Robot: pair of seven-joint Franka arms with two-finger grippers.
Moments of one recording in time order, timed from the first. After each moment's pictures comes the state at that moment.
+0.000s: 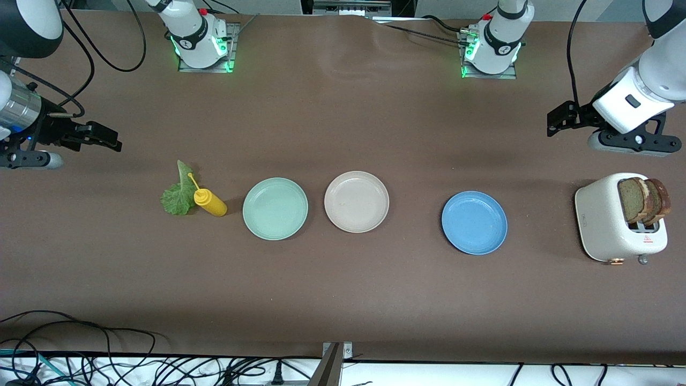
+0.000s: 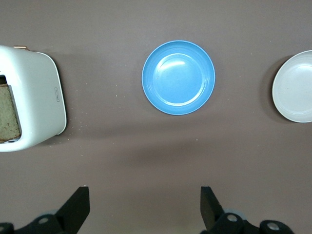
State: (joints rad) left arm 0.06 0.00 -0.15 -1.68 0.00 1.58 0.01; right arm -0.08 0.06 0.08 -1.70 0.04 1.68 0.01
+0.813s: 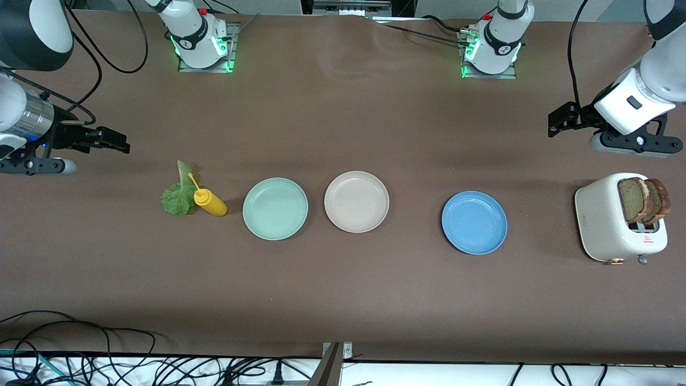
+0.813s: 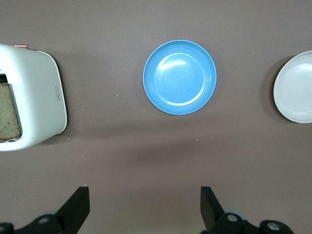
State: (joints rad) left arm 0.06 0.00 -0.15 -1.68 0.00 1.58 0.01; right arm -0.08 0.09 0.08 -1.73 0.04 1.66 0.01
